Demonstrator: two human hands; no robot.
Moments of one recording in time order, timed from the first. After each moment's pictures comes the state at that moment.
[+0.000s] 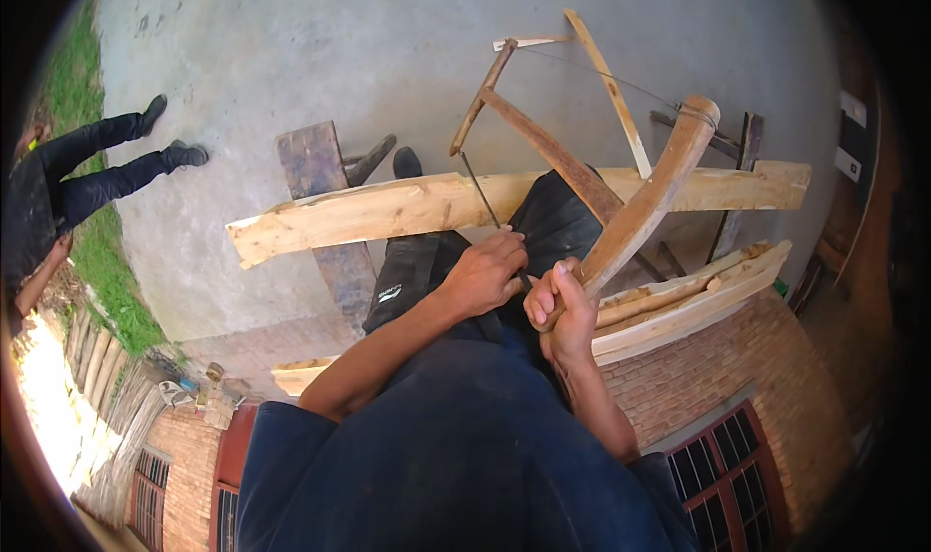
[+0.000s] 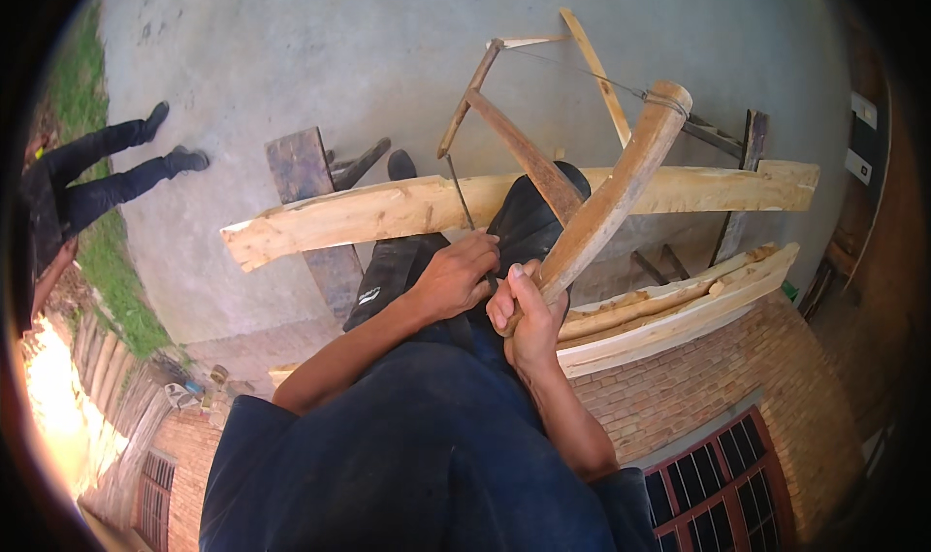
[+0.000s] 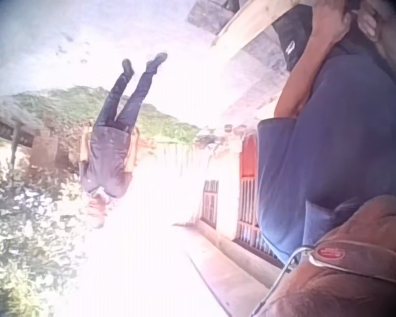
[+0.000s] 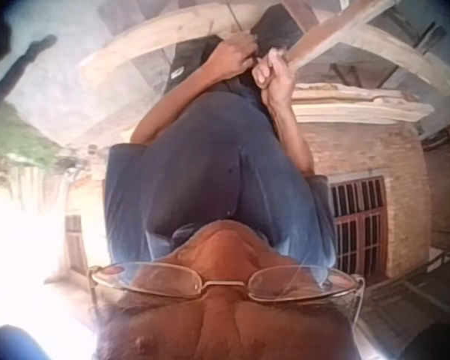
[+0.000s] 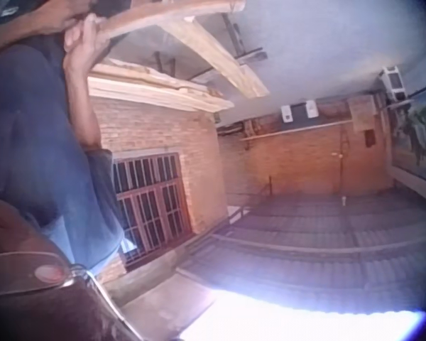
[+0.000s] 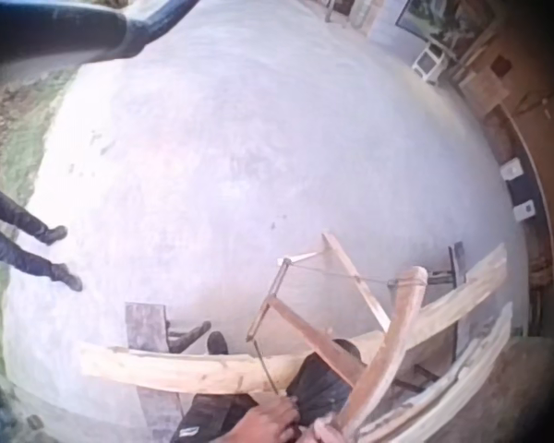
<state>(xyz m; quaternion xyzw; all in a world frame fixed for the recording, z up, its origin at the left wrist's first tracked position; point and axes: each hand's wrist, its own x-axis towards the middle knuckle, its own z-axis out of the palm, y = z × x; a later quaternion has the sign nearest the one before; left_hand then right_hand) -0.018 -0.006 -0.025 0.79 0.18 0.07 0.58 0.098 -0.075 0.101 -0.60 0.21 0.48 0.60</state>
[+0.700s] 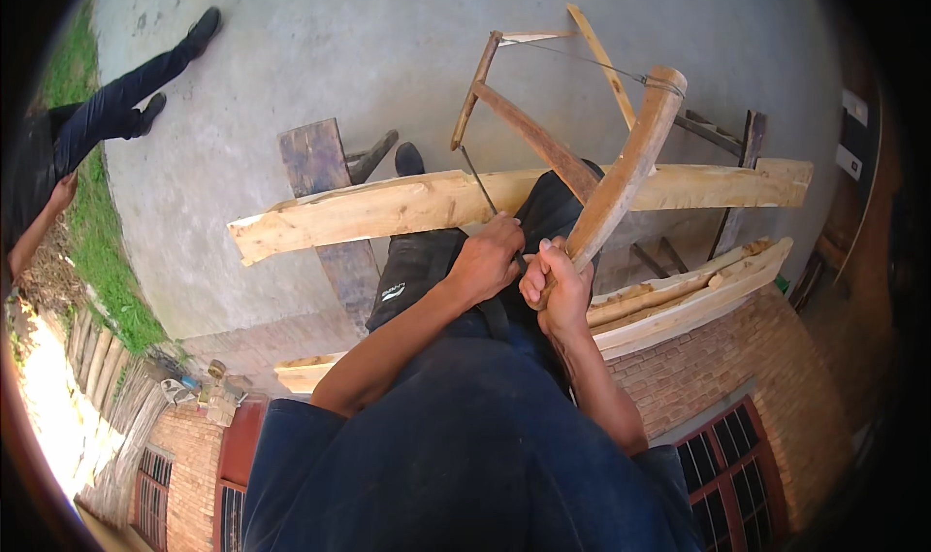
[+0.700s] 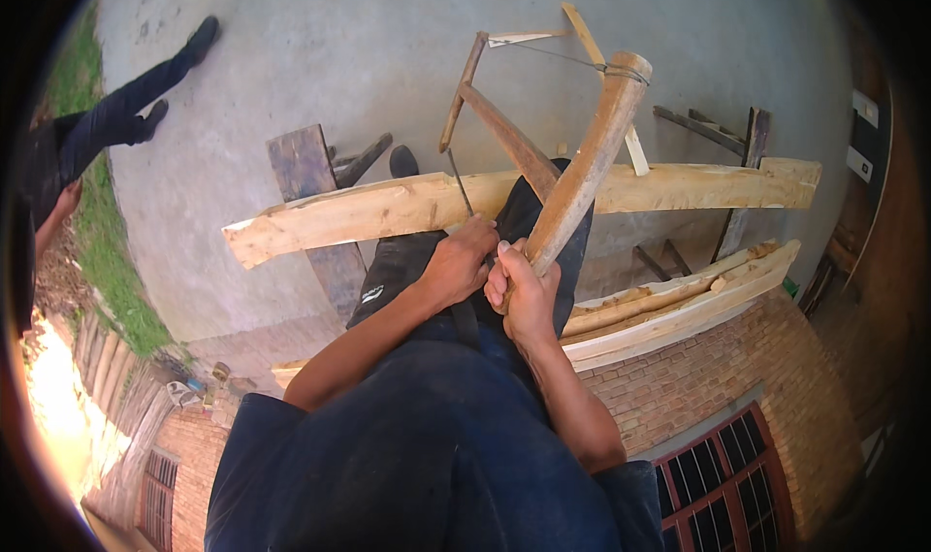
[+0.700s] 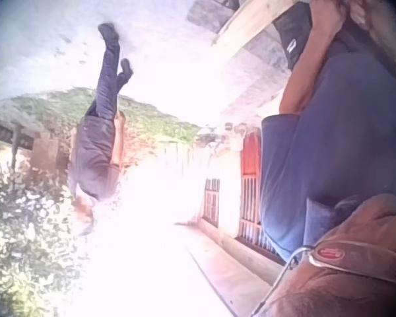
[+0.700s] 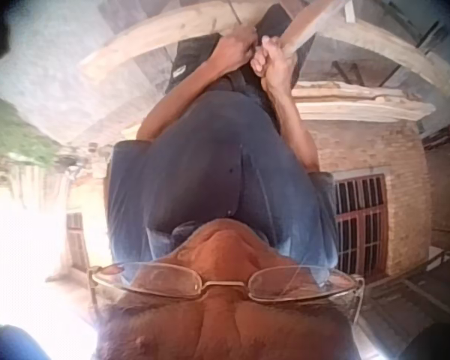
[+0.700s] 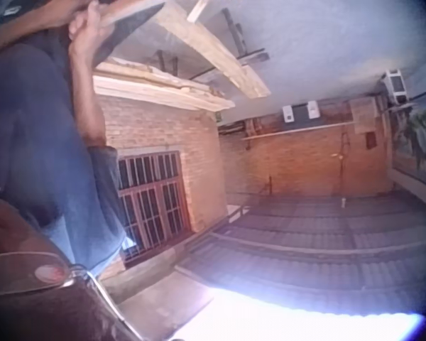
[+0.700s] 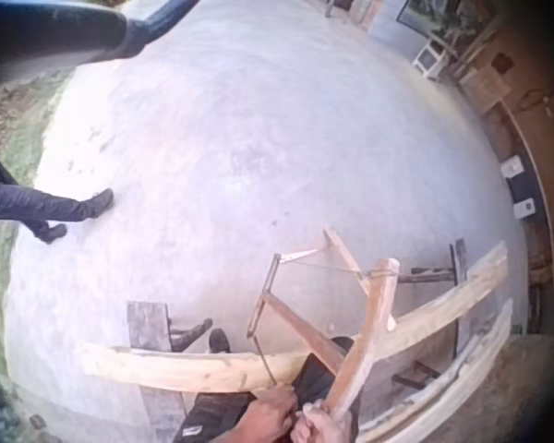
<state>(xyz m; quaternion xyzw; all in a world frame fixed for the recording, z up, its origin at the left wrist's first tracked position) -0.017 -0.016 -0.051 0.78 0.25 0.07 0.56 0.100 -0.059 0.073 -0.63 0.20 0.50 0.56</state>
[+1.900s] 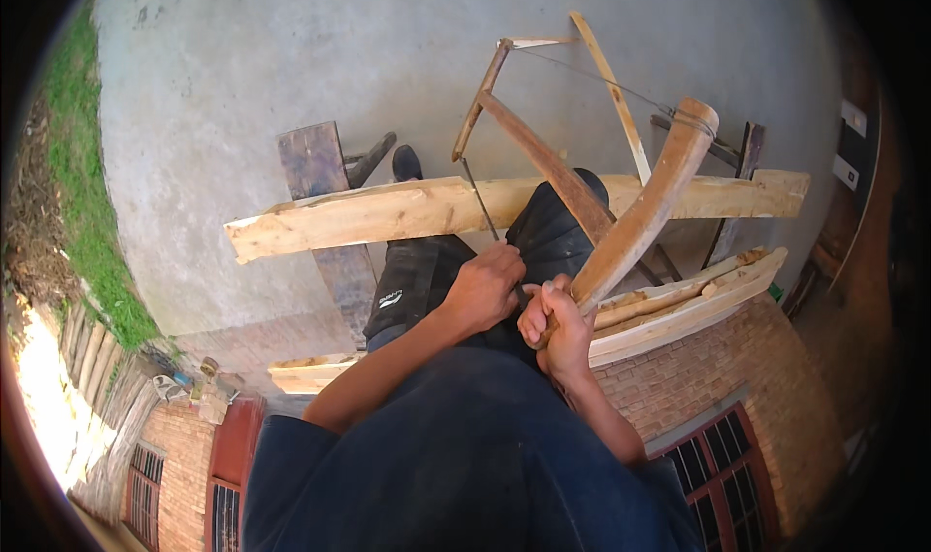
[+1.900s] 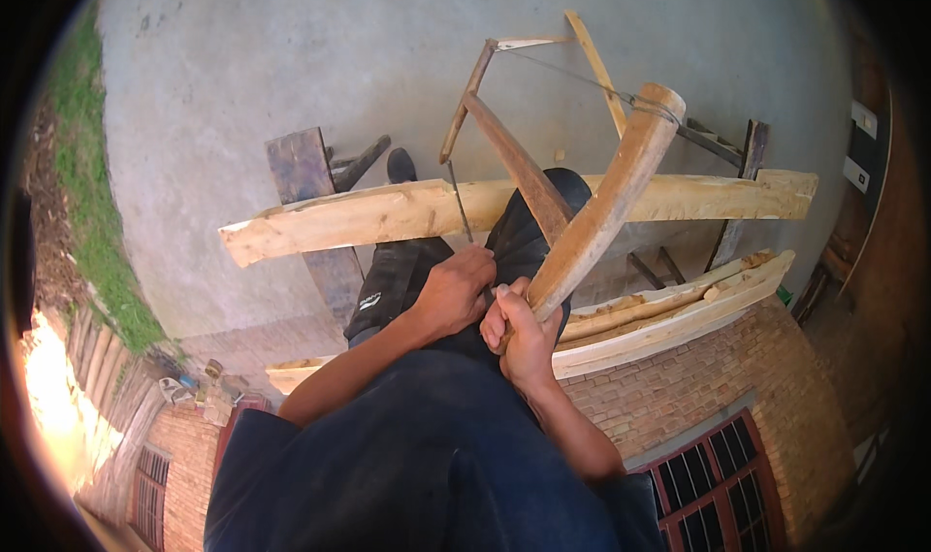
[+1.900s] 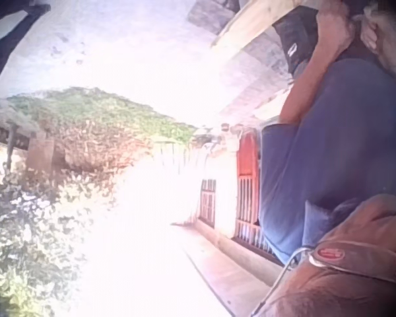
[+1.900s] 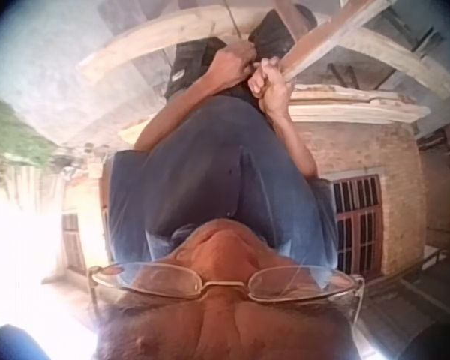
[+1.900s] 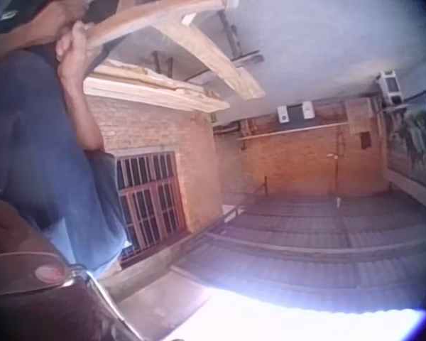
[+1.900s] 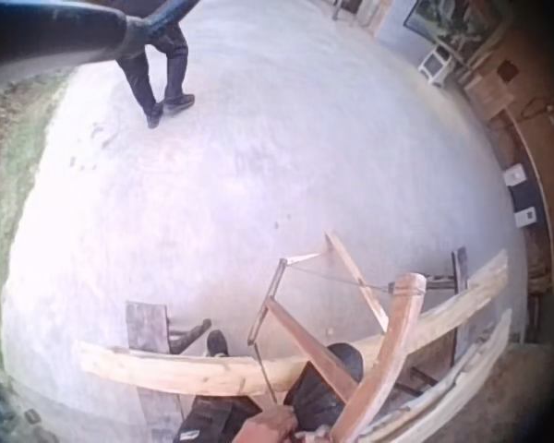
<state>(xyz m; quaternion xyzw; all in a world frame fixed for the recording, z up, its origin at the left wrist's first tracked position) -0.022 -0.008 -0.017 0.78 0.22 0.10 0.58 0.093 -0.059 0.107 -0.65 0.20 0.51 0.53</state>
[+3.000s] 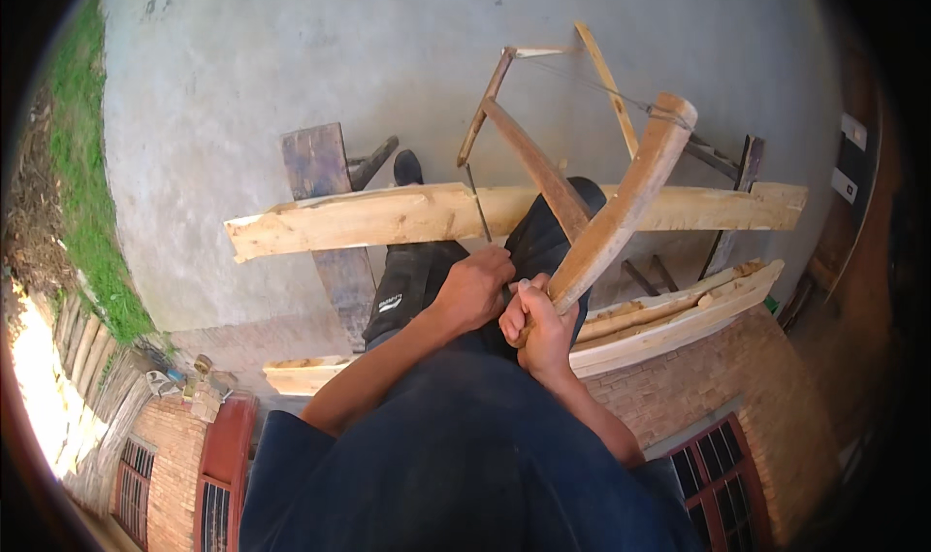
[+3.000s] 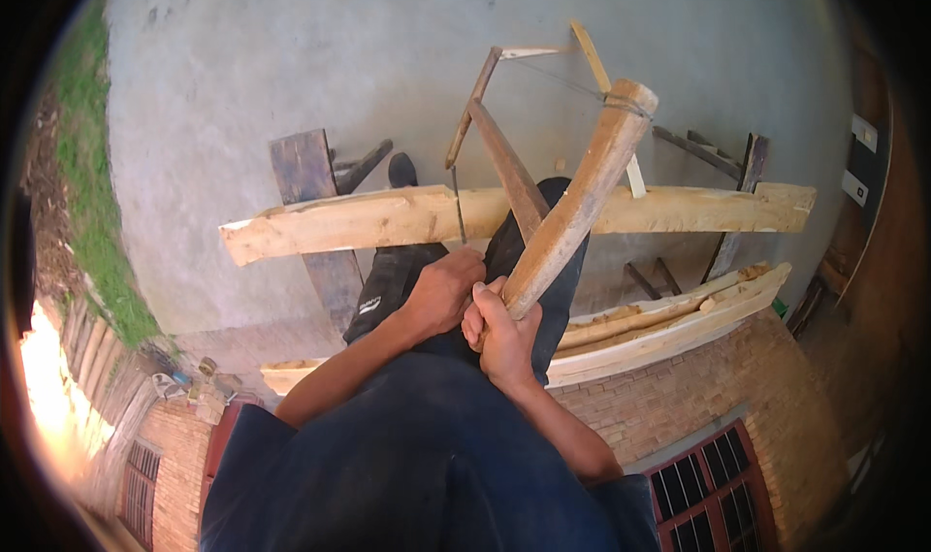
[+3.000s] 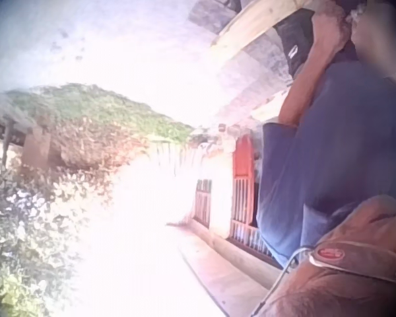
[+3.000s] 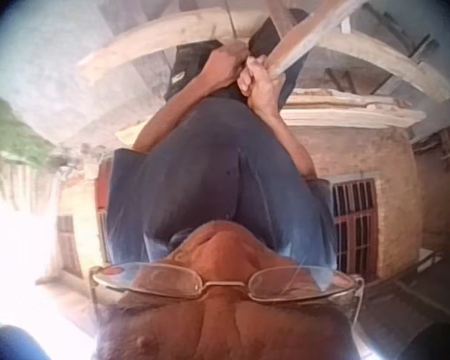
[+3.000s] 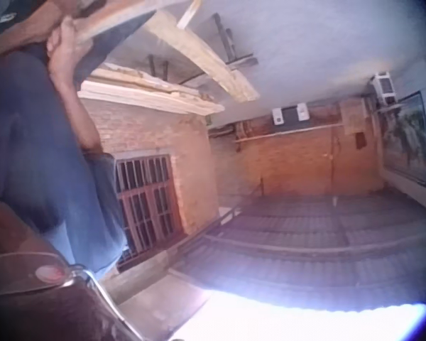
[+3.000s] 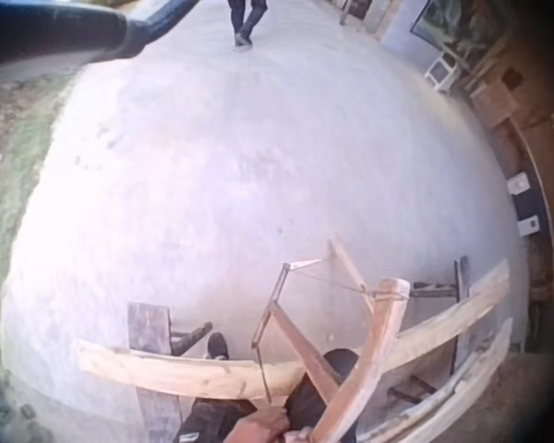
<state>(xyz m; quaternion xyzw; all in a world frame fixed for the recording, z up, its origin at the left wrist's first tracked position) -0.037 0.001 -0.022 0.78 0.25 0.05 0.58 0.074 -0.038 0.102 -0.65 0.20 0.50 0.54</state>
